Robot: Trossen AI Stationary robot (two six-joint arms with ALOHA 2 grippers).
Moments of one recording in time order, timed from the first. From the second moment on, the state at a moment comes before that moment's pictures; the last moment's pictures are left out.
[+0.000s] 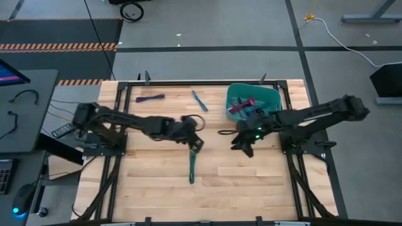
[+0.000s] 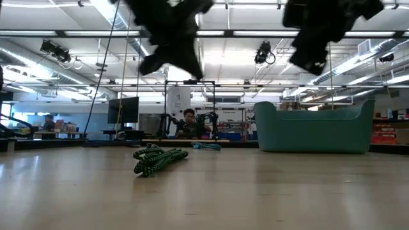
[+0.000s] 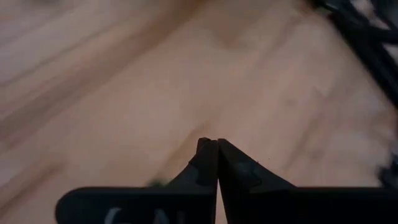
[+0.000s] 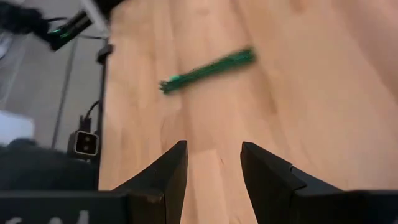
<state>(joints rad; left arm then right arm) -0.10 1.62 1.16 -0.38 -0.21 -0.91 0.09 1.11 0.73 -0.30 -0.18 0.53</state>
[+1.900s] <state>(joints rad) -0.18 1.20 0.73 -0.51 -0.37 -1.08 0.09 1.94 1.38 -0.46 -0.05 0.24</state>
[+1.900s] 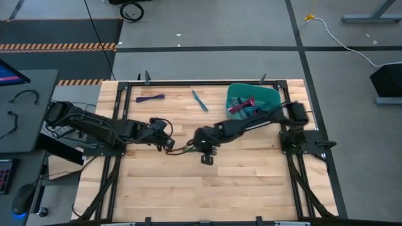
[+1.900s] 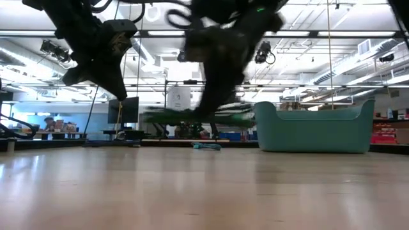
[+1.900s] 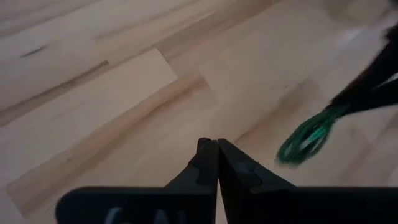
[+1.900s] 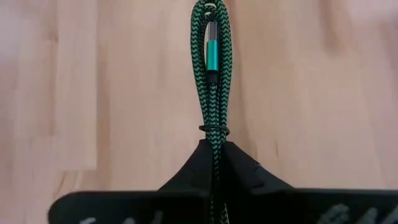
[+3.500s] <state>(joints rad) -0.10 1.20 0.73 0.73 -0.26 -0.04 -0.54 1.53 1.02 -0.72 0.21 0.86</state>
